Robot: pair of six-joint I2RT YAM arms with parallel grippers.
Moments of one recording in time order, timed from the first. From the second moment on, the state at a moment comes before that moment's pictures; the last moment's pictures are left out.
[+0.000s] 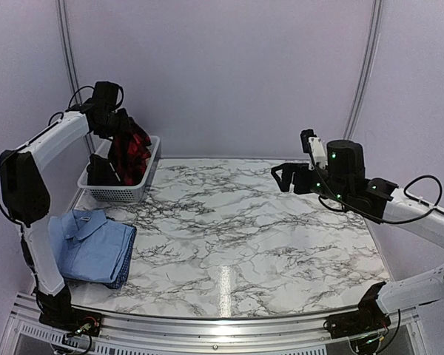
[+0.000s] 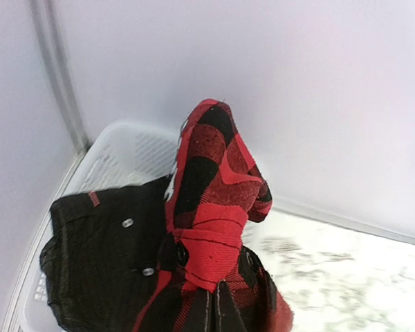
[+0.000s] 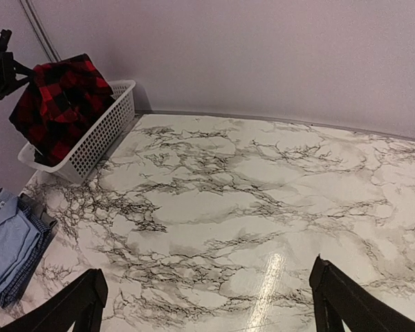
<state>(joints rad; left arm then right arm) -0.22 1.93 1.90 -0.59 -0.30 -0.43 0.66 1.14 0.93 -0.14 0.14 0.30</state>
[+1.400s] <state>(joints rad) -0.60 2.09 1.80 -0.41 0.25 -0.55 0.66 1.26 0.93 -0.15 0.22 0.30</state>
